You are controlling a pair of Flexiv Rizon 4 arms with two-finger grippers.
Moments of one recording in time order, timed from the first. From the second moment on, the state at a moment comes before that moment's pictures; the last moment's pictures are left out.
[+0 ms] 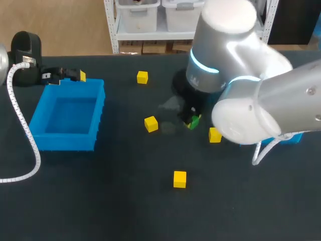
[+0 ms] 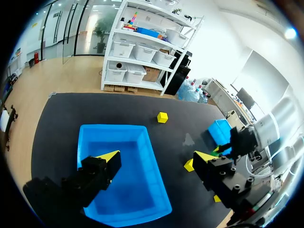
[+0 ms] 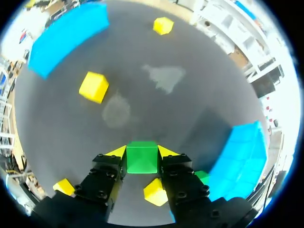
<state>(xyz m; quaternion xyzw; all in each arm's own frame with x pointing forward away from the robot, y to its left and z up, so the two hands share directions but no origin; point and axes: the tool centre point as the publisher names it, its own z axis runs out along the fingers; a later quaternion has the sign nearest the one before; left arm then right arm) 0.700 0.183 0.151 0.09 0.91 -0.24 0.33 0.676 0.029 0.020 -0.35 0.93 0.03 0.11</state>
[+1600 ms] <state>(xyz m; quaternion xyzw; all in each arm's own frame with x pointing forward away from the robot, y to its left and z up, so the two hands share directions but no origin) 0.700 0.183 0.151 0.09 0.91 -0.24 0.33 0.747 -0.158 0.078 -0.15 0.97 -0.02 0.17</state>
